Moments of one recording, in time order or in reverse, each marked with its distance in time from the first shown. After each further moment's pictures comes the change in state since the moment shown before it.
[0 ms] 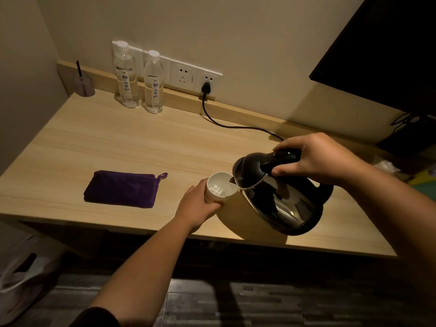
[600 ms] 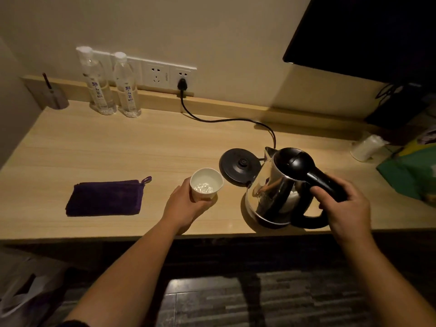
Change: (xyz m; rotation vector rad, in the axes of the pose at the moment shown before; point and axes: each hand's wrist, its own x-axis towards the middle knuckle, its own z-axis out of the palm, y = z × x) left_hand -0.008 0.017 -0.003 -0.052 0.000 -0.018; right_hand -0.106 0.091 0.110 0.777 0.696 0.470
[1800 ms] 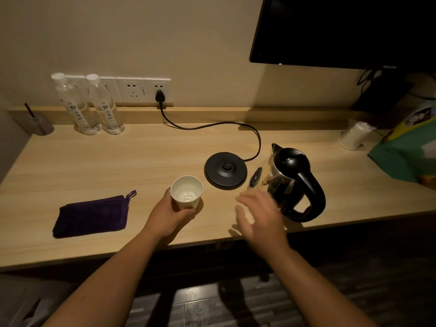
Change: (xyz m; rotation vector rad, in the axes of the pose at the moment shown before) left_hand -0.002 0.010 -0.006 0.104 -0.047 0.000; right_hand -0.034 0.015 0.082 -0.226 -0.110 -0.626
